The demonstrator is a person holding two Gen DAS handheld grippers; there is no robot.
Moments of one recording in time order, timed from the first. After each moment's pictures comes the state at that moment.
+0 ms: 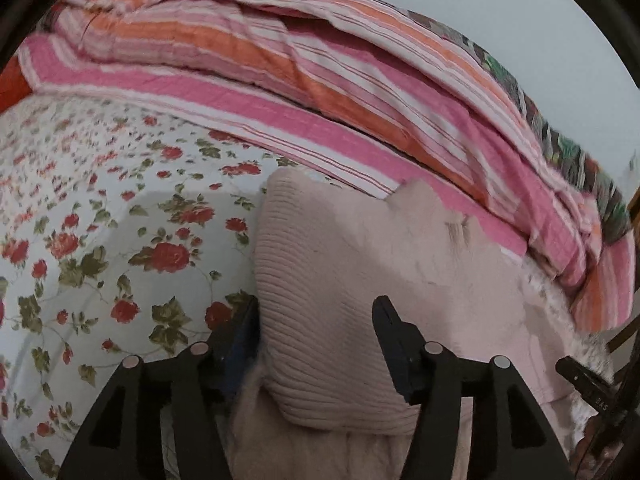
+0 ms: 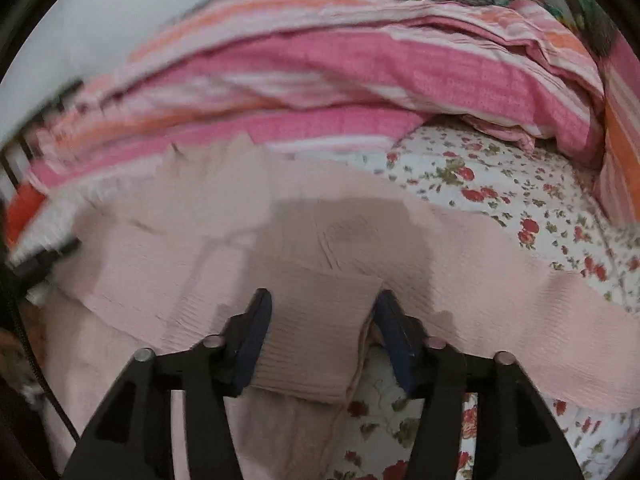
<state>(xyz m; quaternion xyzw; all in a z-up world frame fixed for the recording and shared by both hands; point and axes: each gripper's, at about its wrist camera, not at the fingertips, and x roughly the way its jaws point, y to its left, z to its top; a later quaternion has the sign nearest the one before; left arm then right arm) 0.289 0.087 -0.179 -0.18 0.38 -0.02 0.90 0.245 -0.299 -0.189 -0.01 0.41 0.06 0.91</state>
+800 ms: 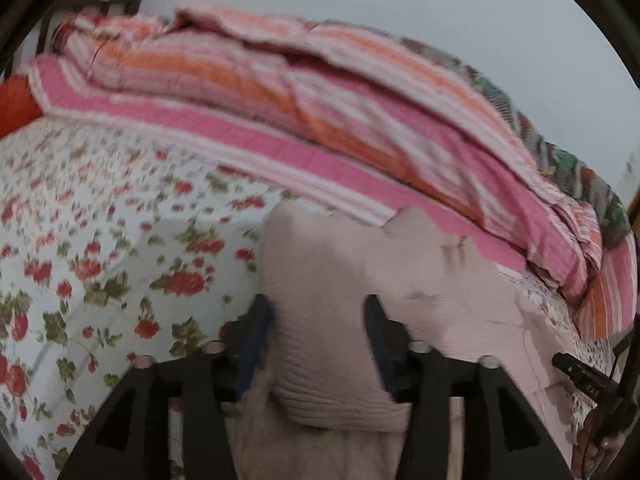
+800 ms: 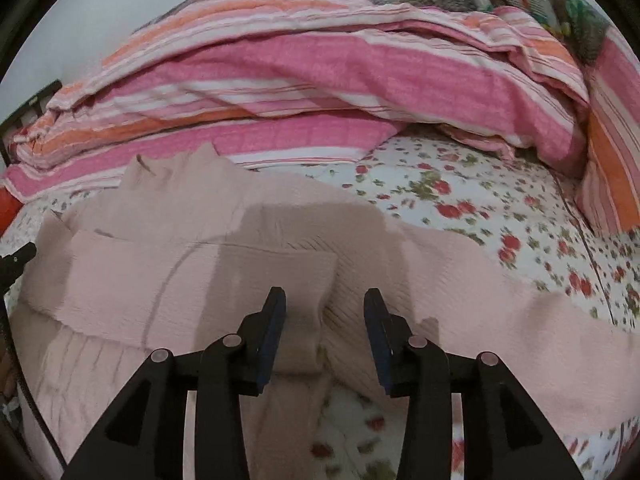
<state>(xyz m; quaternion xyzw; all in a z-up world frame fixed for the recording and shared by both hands) 0.272 0.087 -0.158 -0.17 0.33 -0.02 0.93 0.255 -0.316 -0.188 0.00 0.38 0.03 0.92</state>
